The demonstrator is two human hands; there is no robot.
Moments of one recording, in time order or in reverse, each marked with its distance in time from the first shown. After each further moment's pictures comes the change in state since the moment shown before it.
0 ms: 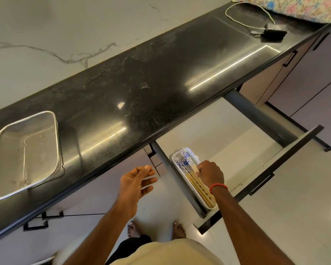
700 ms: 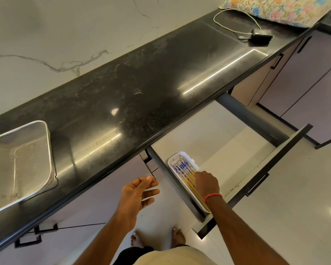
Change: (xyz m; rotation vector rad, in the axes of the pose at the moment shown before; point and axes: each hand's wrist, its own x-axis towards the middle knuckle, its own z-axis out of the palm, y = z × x) left_hand -0.008 -0.004 0.003 0.065 -0.098 -0.016; right_hand -0.010 0.008 0.029 -0.353 0.009 -0.076
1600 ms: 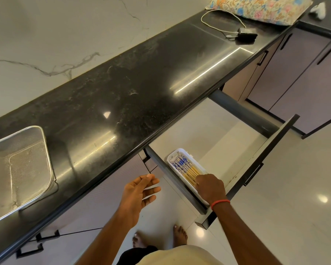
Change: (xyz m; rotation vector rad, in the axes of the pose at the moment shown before) left_hand 0.004 -0.001 -0.015 -0.072 -0.089 -0.060; right_hand -0.051 -0.005 -0.010 0.057 0.015 0.028
